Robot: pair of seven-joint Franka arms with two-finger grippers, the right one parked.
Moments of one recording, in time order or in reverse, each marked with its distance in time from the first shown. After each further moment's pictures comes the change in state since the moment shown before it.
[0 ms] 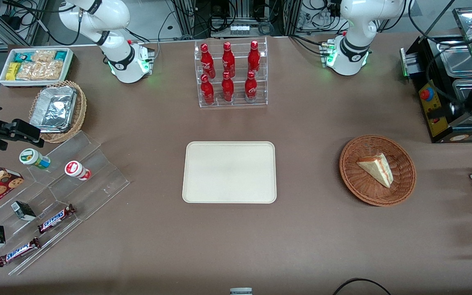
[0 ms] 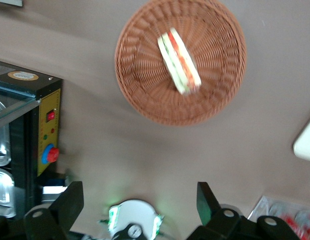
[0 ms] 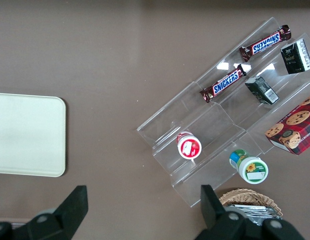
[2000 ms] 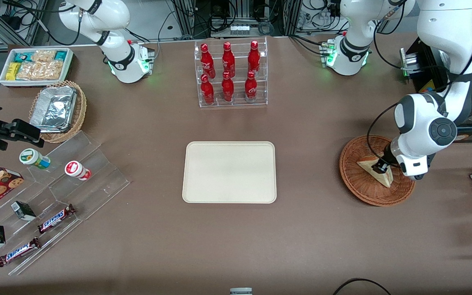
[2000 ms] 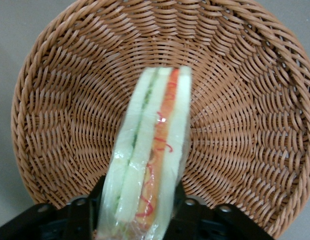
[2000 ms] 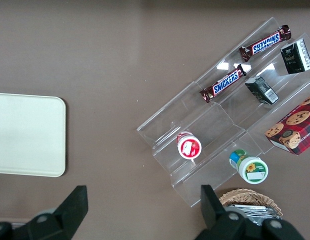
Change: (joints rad) arm -0.095 0.205 -0.008 -0.522 -0.002 0.887 -0.695
